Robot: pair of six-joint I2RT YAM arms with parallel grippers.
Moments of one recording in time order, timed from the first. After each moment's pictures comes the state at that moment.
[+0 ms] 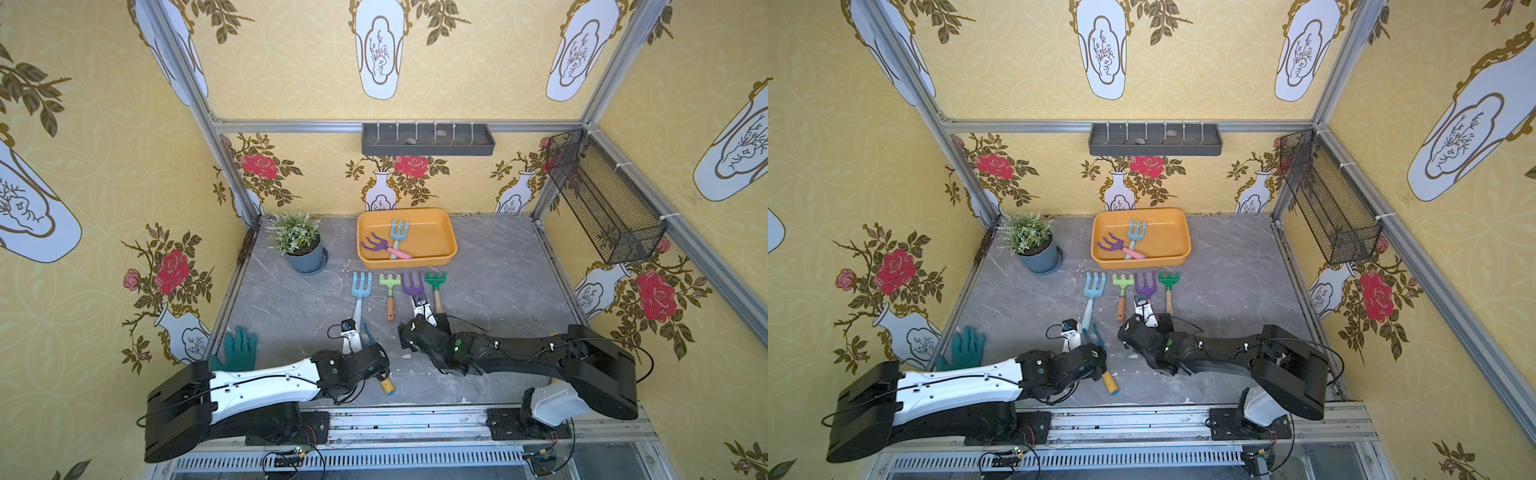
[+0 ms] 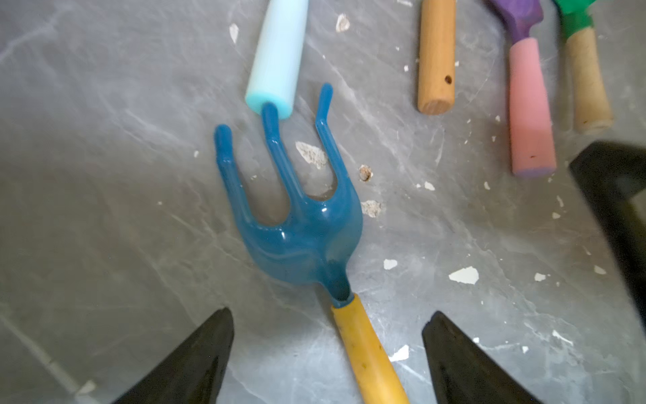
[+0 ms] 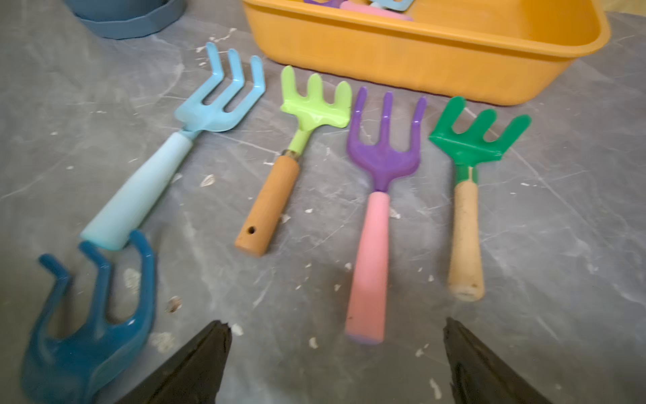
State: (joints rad) left arm -1.22 1.20 0.53 -0.50 -0.45 -1.29; right arm 1.18 1.49 0.71 -0.08 0.60 0.56
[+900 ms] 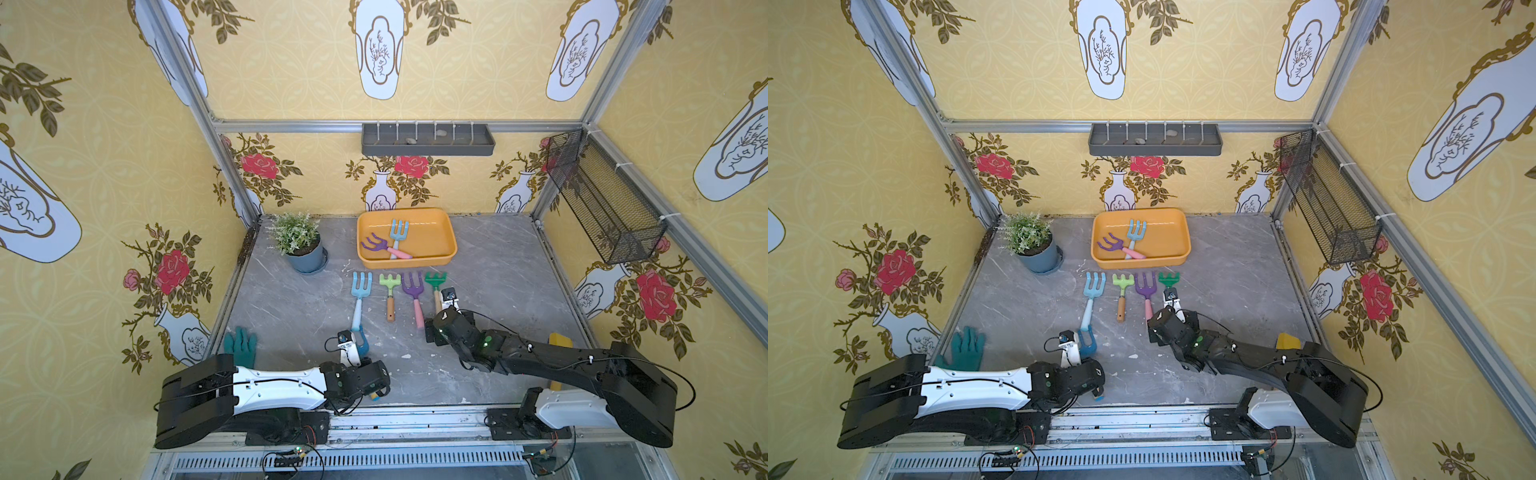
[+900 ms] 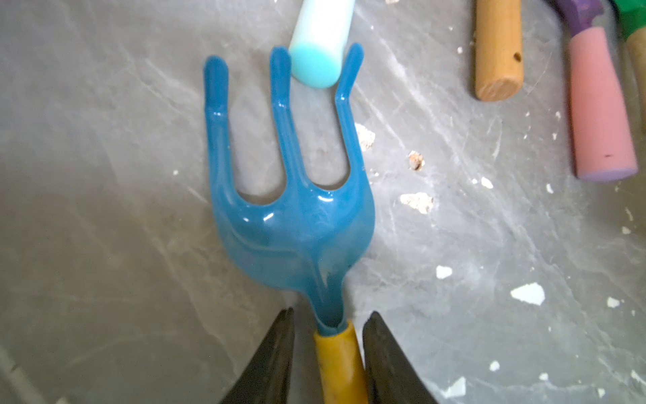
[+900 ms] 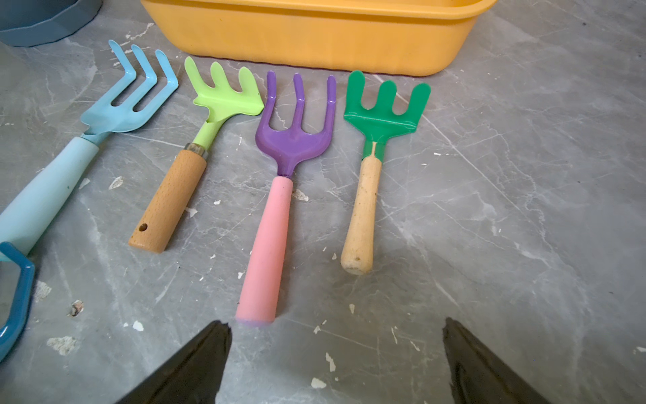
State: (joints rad) left arm -1.30 1.19 0.39 -0.41 -0.52 -1.42; right arm 1.03 1.27 0.55 -0.11 0.51 0.53
